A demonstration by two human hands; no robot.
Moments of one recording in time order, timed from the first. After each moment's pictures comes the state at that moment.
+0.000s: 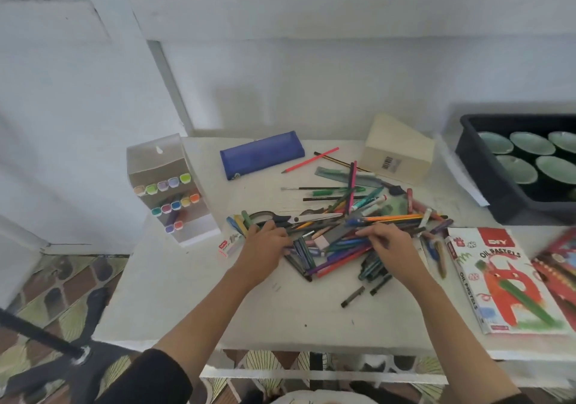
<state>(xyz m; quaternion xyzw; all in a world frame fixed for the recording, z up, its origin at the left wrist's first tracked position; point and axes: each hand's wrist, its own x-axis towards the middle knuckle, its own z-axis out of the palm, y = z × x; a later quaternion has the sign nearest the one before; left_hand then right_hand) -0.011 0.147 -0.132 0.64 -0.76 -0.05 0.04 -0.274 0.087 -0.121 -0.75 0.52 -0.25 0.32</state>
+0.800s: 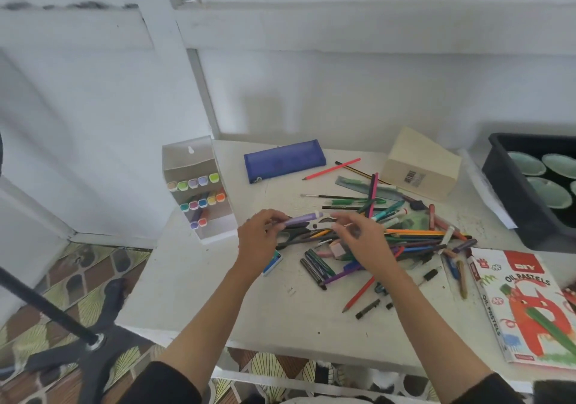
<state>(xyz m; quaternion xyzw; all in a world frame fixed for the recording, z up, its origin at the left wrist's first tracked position) 0.008 0.155 -0.108 0.73 -0.50 -0.16 0.43 -0.193 0.088 -0.093 -0.74 0.44 -0.30 0.41</state>
